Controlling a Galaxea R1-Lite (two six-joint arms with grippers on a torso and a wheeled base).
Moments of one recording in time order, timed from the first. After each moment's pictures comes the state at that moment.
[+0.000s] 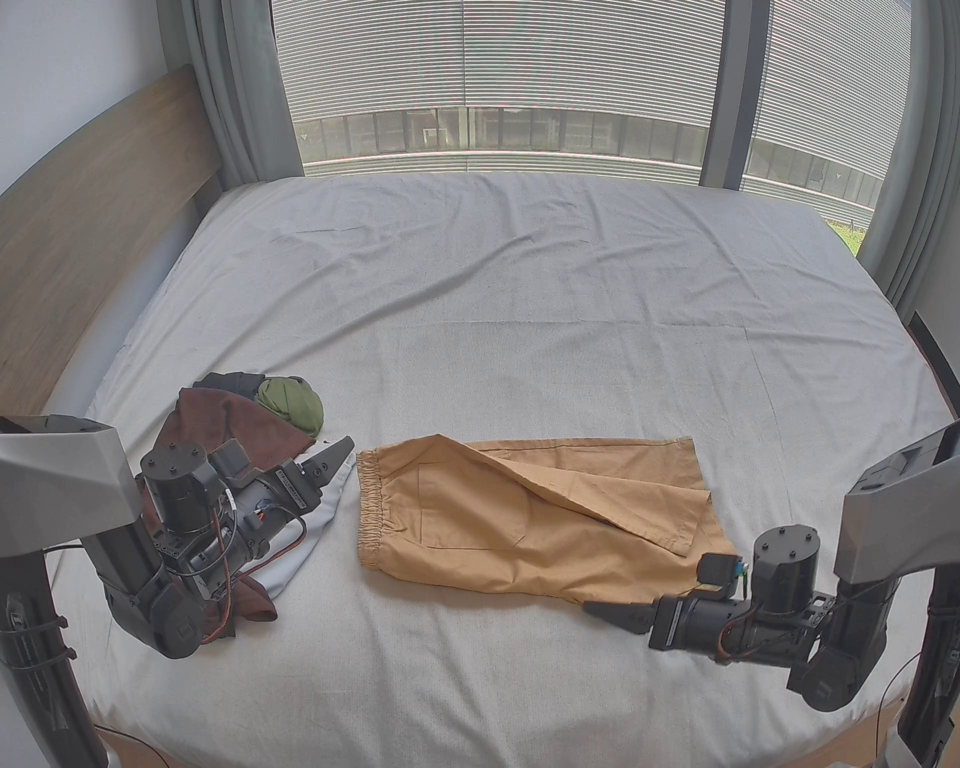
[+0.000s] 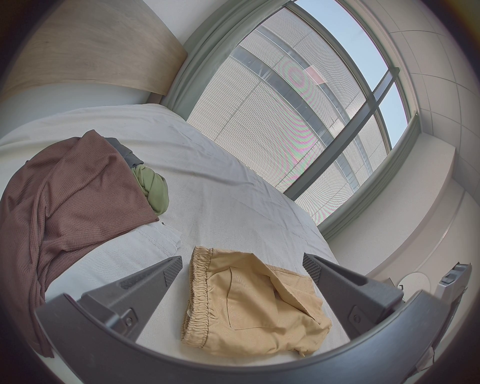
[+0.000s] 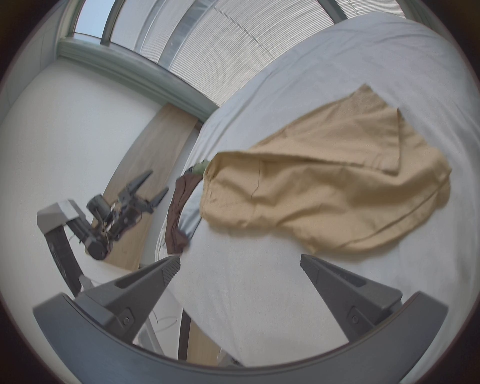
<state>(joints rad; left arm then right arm) -0.24 2.14 -0.47 -1.55 -0.14 -0.60 0.51 2.19 -0.20 -1.54 0.31 0.64</state>
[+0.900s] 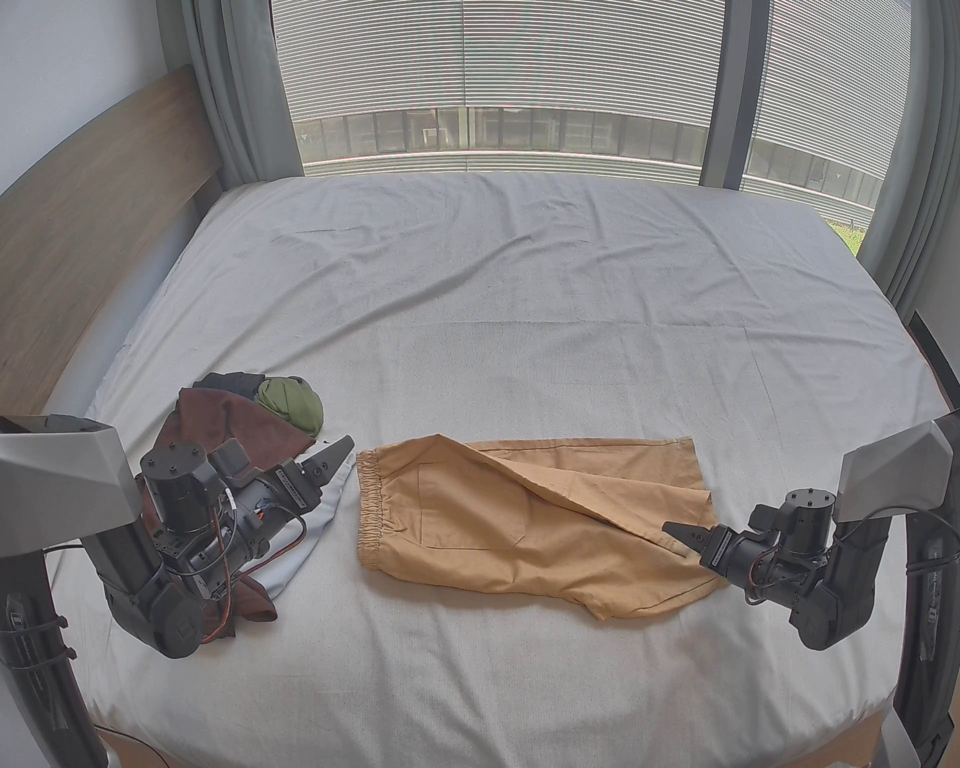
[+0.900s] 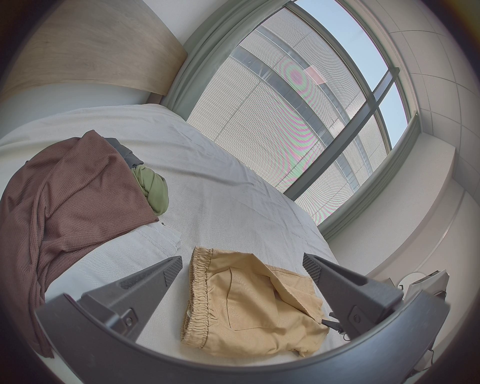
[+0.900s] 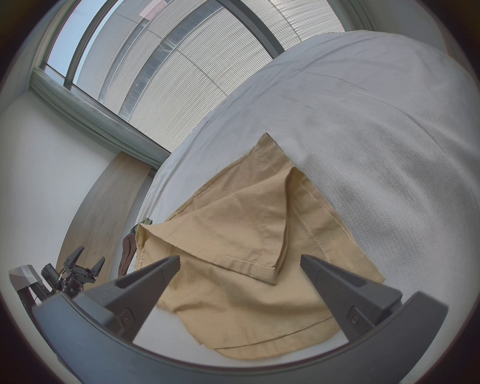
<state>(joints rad) -0.24 2.14 -0.47 -1.55 -0.14 -0.59 0.14 2.40 -0.44 -1.54 0.30 0.64</state>
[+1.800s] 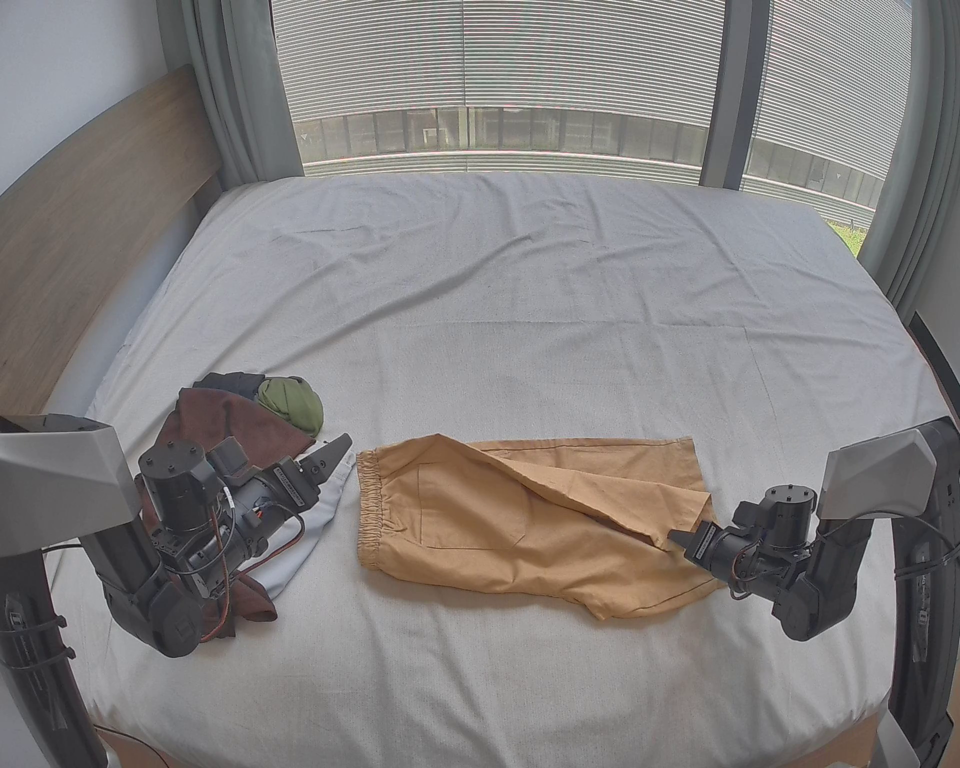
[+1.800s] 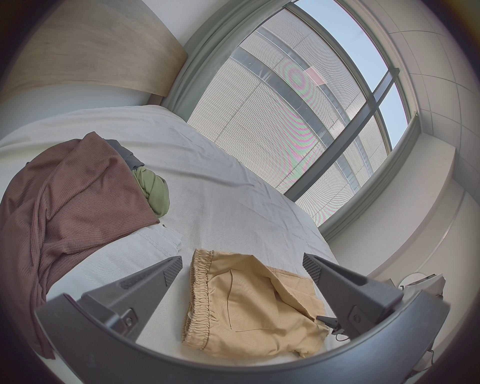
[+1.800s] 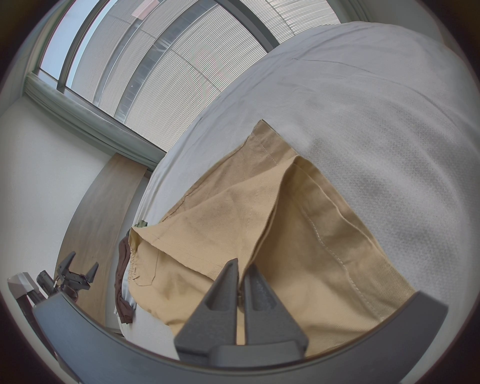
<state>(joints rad) -0.23 2.14 -0.47 -1.55 -0.14 -0.59 0.16 2.46 -0.56 -1.46 0.29 0.67</state>
